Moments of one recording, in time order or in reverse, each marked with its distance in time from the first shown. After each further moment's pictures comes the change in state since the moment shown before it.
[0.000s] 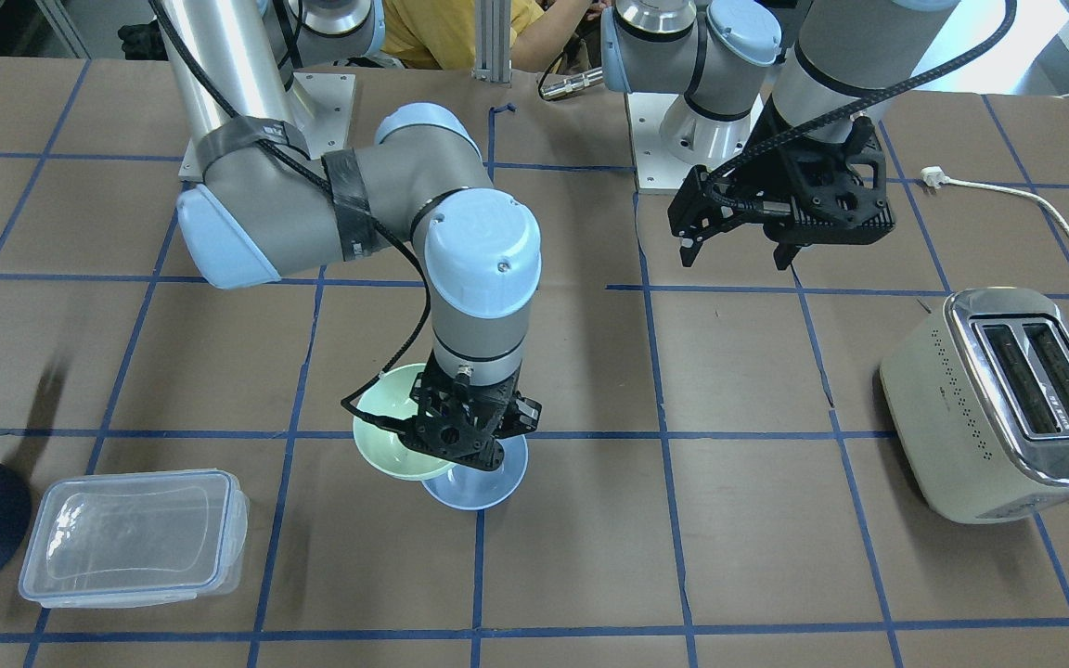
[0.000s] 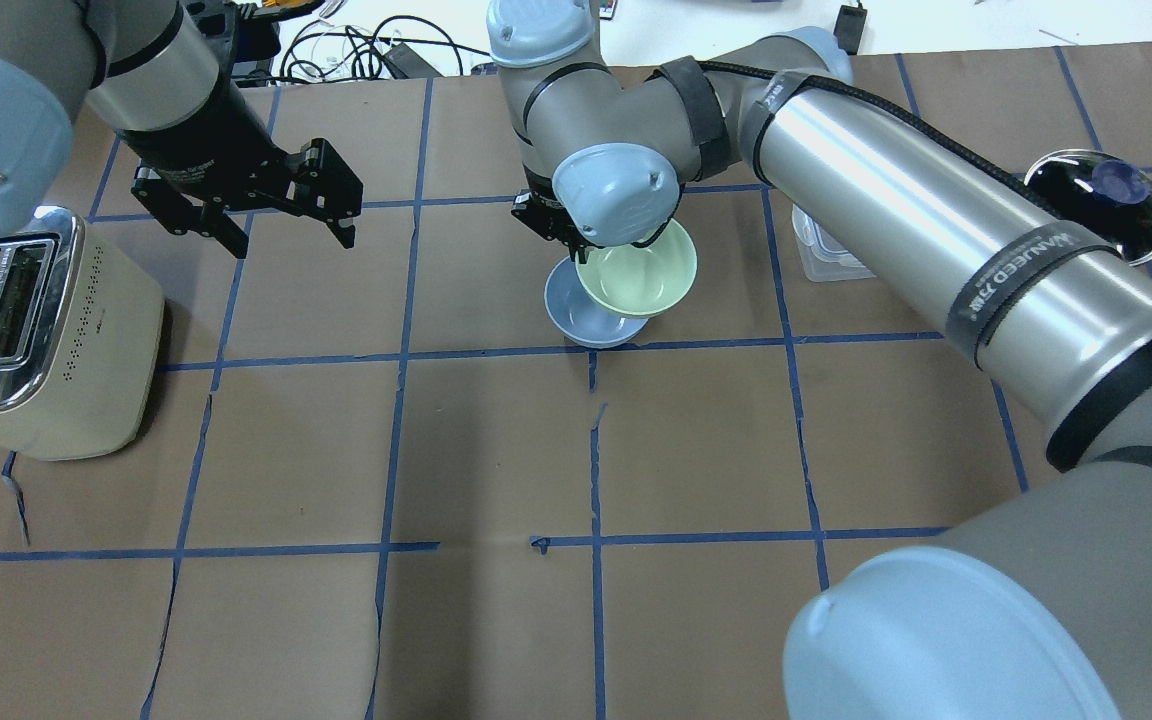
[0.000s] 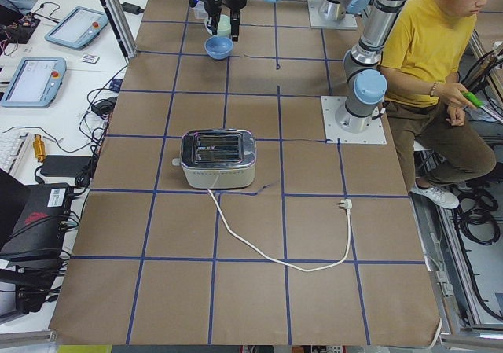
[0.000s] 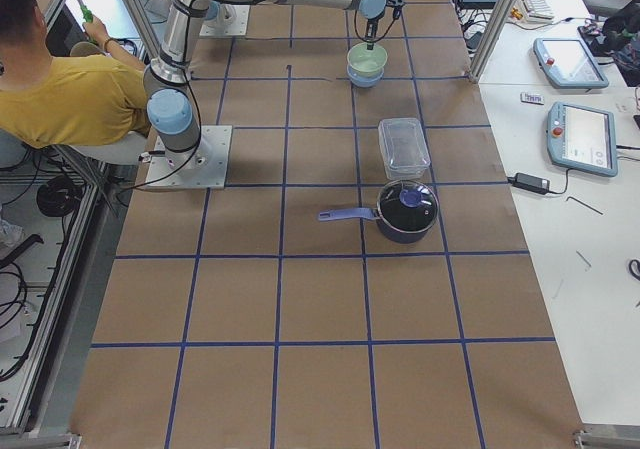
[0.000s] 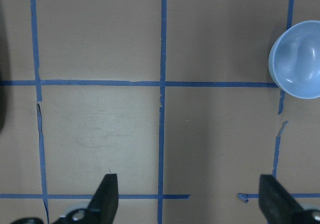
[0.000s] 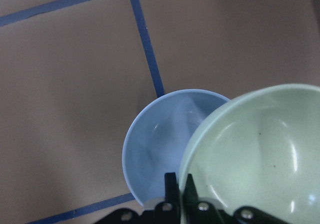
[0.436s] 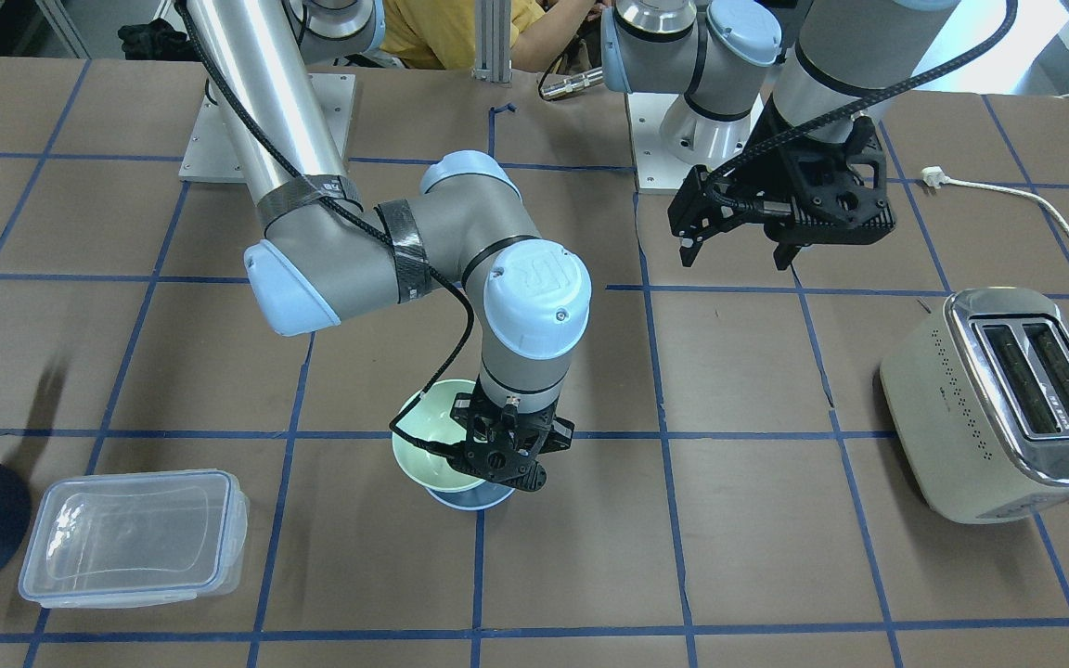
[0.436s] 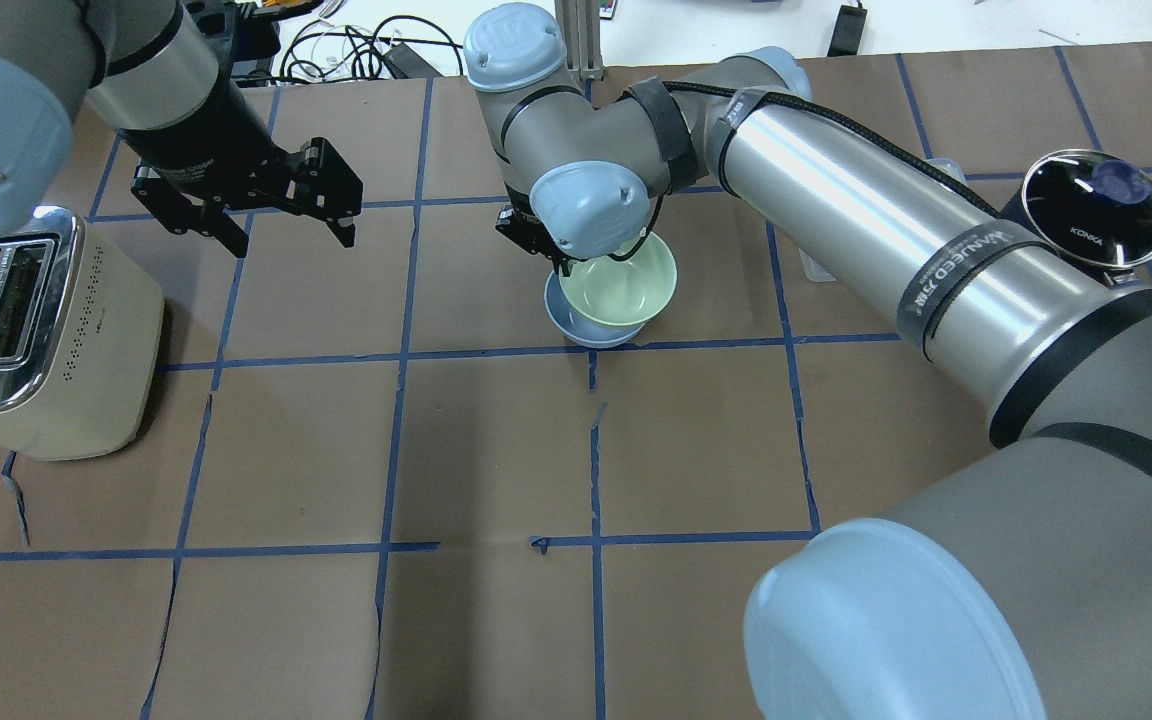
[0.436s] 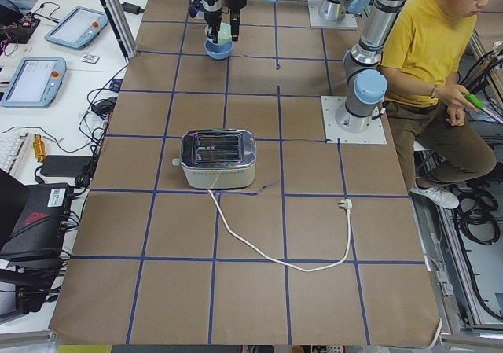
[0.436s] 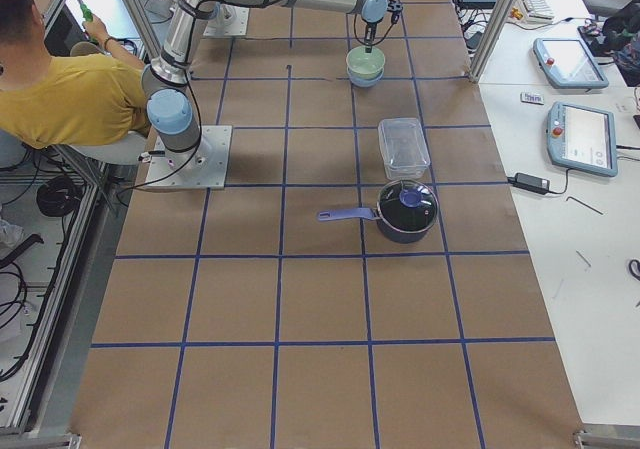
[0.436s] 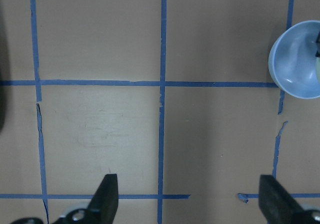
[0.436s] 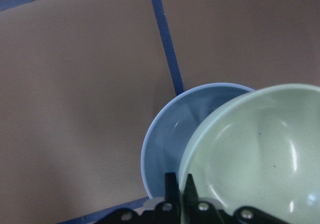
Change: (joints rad) left arm 0.000 0.000 0.001 0.000 0.000 0.000; right arm 0.017 0.051 -0.030 -0.009 0.004 0.017
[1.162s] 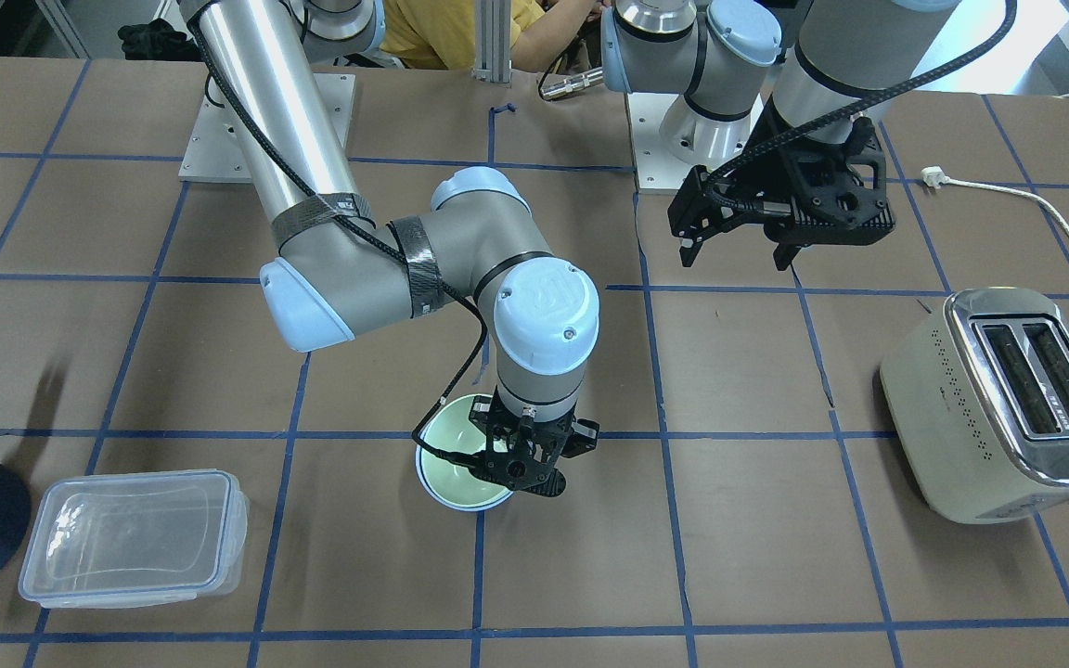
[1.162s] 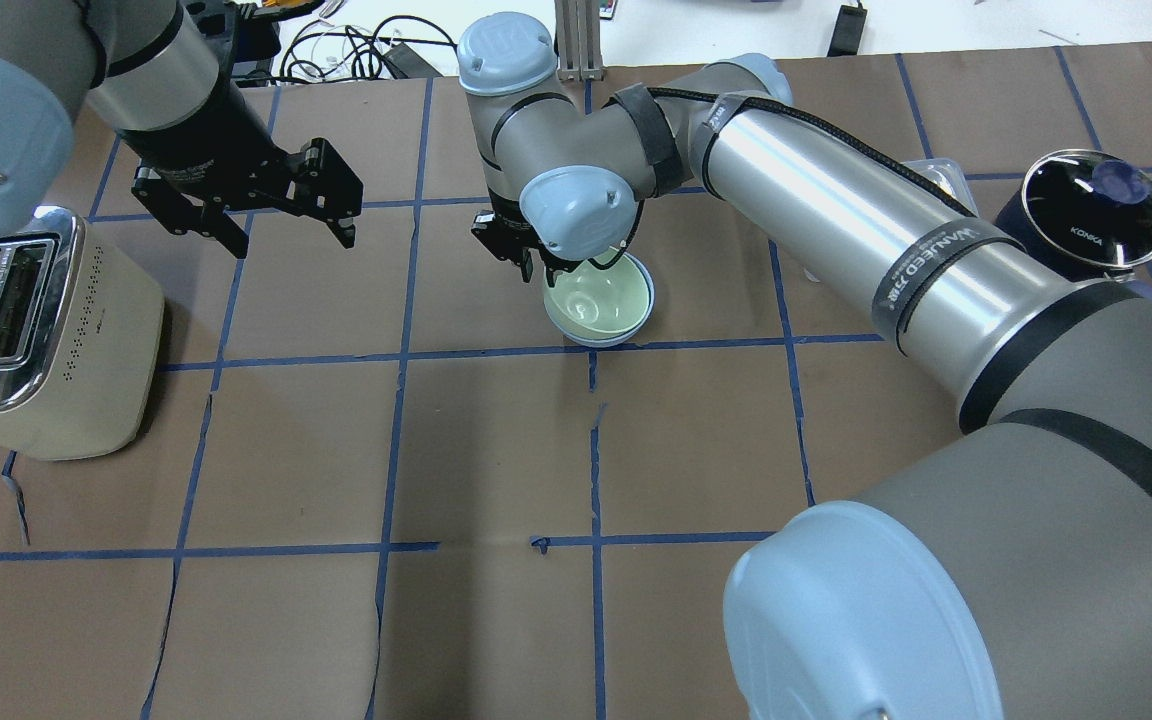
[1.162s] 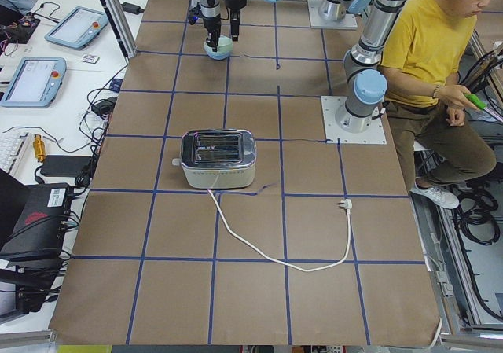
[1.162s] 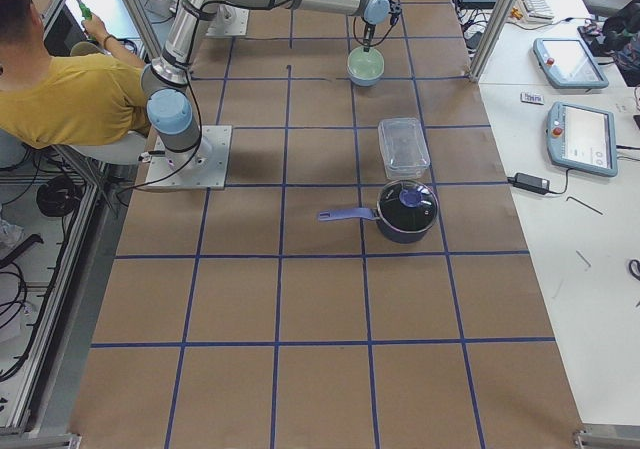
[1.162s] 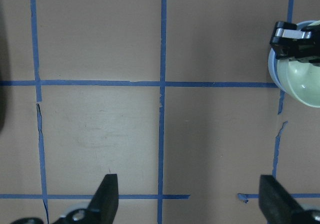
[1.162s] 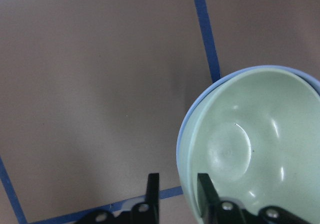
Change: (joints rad) left arm 0.000 0.000 -0.001 0.000 0.000 0.000; right arm 0.007 0.026 -0.022 -0.001 0.070 -0.005
